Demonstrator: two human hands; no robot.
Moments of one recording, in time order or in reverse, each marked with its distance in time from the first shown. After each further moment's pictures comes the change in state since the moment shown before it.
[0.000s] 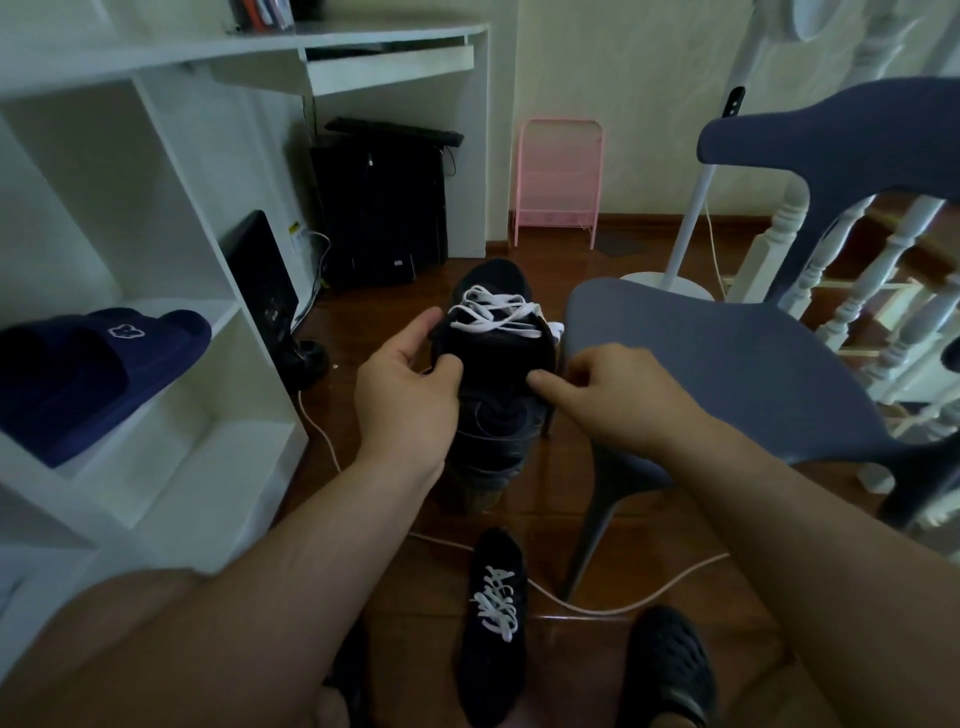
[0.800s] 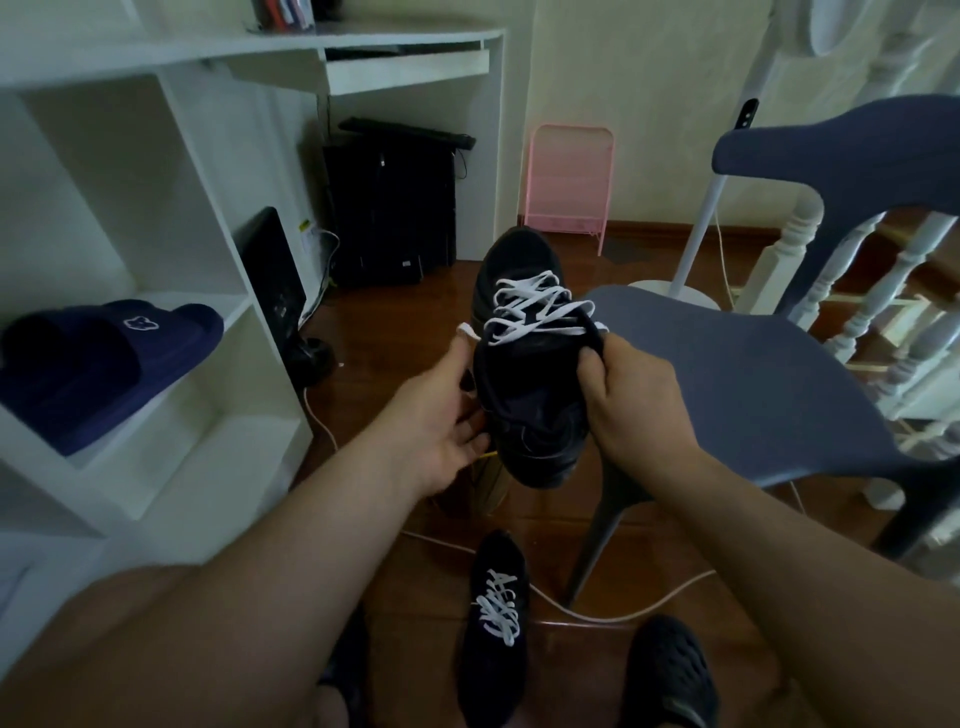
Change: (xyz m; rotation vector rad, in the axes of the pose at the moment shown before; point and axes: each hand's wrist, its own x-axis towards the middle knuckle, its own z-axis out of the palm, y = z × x) left_hand 0.001 0.024 -0.004 -0.219 -0.212 -0.689; right_hand 0.001 0.003 0.026 0.111 0.393 -0.102
